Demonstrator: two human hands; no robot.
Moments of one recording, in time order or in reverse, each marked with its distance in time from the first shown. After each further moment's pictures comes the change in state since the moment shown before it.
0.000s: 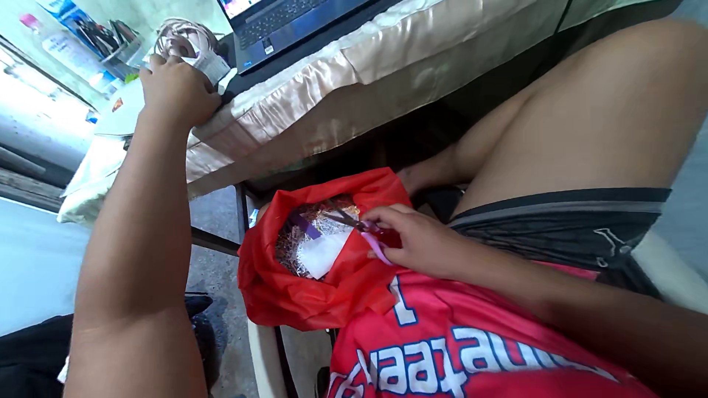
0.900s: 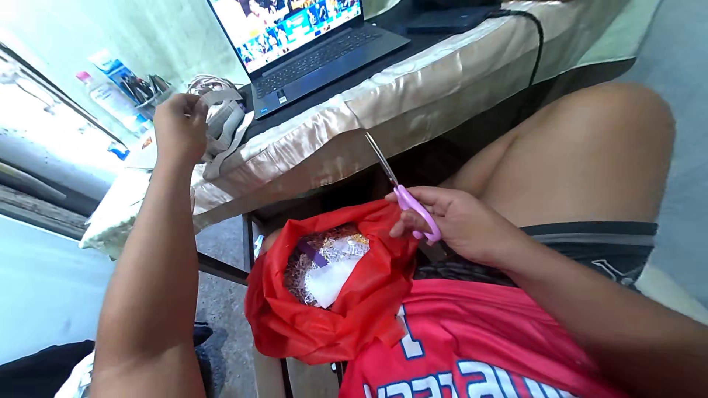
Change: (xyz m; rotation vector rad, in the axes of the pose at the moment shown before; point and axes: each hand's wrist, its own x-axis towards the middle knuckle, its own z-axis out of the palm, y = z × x) left_hand -0.020 -0.025 -0.006 -0.593 0.357 -0.051; right_hand 0.007 -0.018 -0.064 0.627 0.209 0.050
